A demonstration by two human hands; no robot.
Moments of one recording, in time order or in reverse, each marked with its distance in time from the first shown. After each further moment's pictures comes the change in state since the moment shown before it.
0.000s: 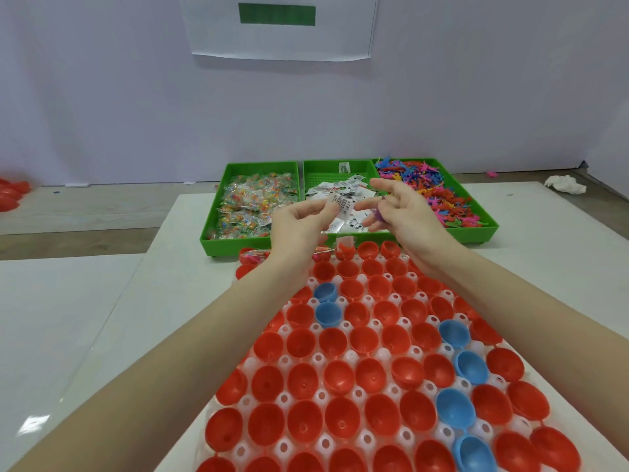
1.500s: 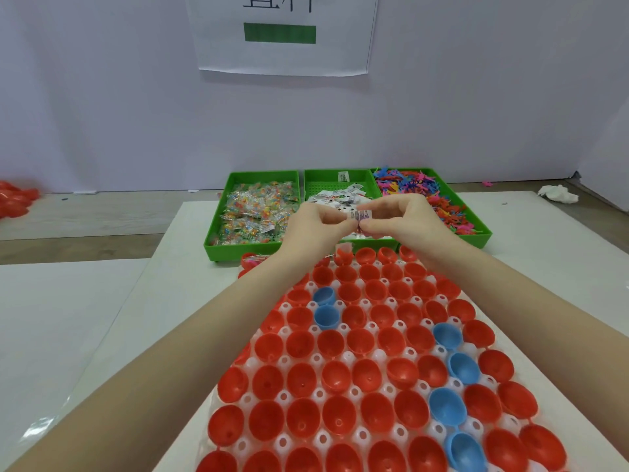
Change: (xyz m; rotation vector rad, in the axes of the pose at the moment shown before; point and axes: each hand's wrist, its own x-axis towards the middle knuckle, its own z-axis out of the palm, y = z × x) left_hand 0.010 0.005 0.003 0.535 -0.196 0.250; right_hand -0.001 -0.006 -0.015 -0.191 -0.065 -0.040
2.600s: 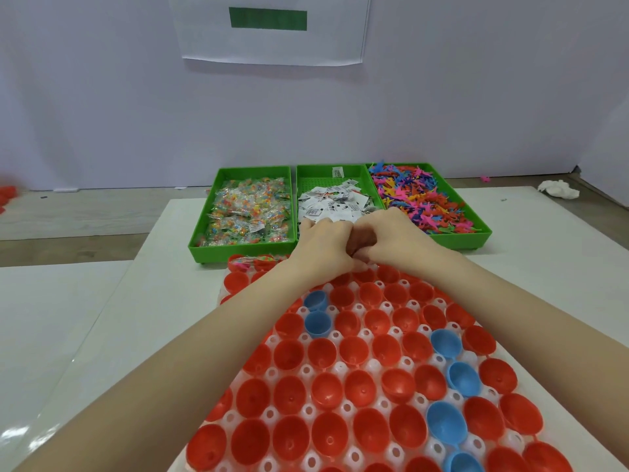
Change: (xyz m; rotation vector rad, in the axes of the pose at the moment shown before) left_hand 0.033 -0.032 0.036 0.760 -0.203 0.272; right_hand 0.021 0.022 0.006 -0.747 -0.200 -0.177
